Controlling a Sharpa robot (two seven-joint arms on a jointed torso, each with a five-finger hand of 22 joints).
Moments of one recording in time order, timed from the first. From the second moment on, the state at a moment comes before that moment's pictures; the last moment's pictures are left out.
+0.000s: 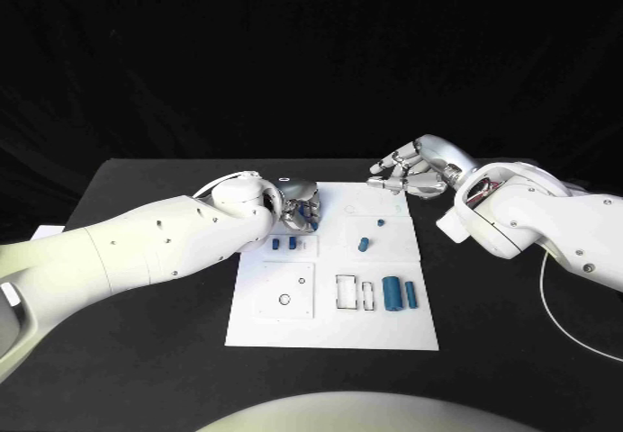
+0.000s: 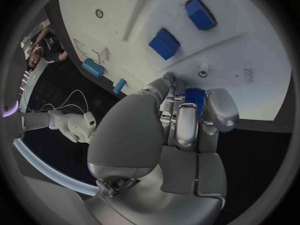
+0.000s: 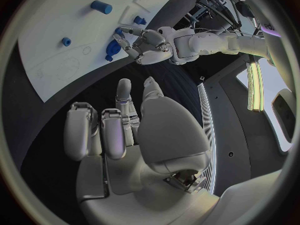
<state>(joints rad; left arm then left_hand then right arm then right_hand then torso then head) 1.21 -0.51 -0.05 1.25 -1.54 -0.05 -0.15 1.46 -0.13 0.33 0.07 0.10 1.06 0.12 0.16 0.07 1.17 0.06 0.17 0.07 1.47 -0.02 1.32 1.11 0.10 1.47 0.08 1.07 1.26 1.21 -0.93 0.03 1.64 -1.01 -0.38 -0.08 1.36 -0.02 -0.15 0.28 0.26 1.02 0.13 0.07 0.07 1.19 0.05 0.59 0.80 1.47 -0.02 1.43 1.31 0.08 1.40 0.08 1.40 1.20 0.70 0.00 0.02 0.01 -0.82</state>
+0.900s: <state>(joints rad) 1.20 -0.51 -0.05 1.25 -1.53 -0.05 -0.15 1.45 -0.15 0.45 0.03 0.10 1.10 0.13 0.12 0.08 1.22 0.06 0.11 0.07 1.47 -0.02 1.32 1.07 0.10 1.47 0.08 1.09 1.28 1.21 -0.93 0.03 1.64 -1.01 -0.38 -0.08 1.36 -0.02 -0.15 0.28 0.26 1.02 0.13 0.07 0.07 1.19 0.05 0.59 0.80 1.47 -0.02 1.43 1.31 0.08 1.40 0.08 1.40 1.20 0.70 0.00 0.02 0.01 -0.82</state>
